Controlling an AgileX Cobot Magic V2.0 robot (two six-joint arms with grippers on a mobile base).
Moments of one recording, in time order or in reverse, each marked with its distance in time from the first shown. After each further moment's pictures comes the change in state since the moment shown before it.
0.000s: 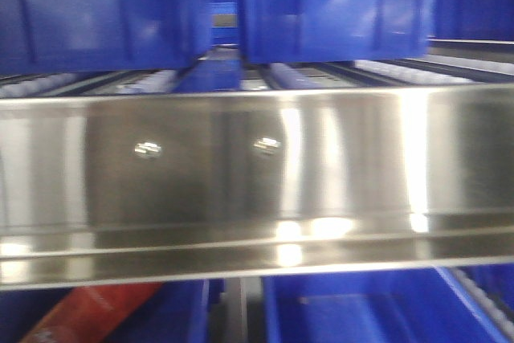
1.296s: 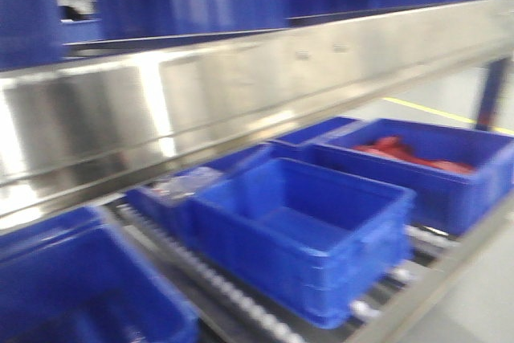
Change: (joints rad) left arm 0.000 0.000 0.000 0.011 -0.006 0.000; right arm 0.000 0.000 0.000 0.000 -0.060 0.000
